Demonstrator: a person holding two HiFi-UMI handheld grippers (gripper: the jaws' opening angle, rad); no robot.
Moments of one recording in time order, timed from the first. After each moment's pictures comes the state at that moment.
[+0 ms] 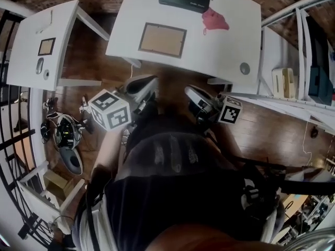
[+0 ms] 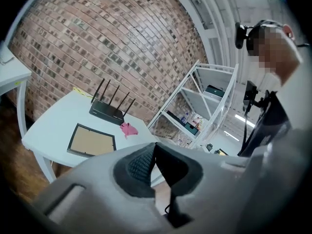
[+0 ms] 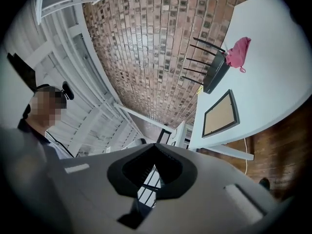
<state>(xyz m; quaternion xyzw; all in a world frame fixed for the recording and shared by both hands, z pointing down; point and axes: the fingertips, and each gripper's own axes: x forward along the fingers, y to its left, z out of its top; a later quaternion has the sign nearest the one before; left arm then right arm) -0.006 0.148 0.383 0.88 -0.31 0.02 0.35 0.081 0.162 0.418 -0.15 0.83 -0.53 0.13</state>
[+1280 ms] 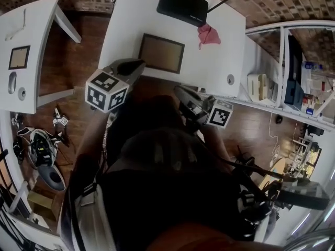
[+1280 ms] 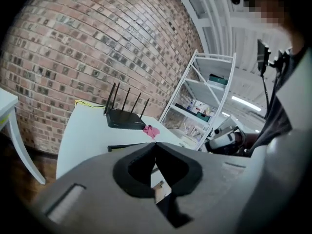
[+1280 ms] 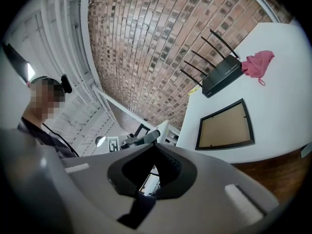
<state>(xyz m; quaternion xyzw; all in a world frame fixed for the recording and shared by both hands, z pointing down) -0.117 0.020 0.449 0.91 -0.28 0.09 0.29 -0.024 0.088 0.425 -0.25 0.83 -0.49 0.01</state>
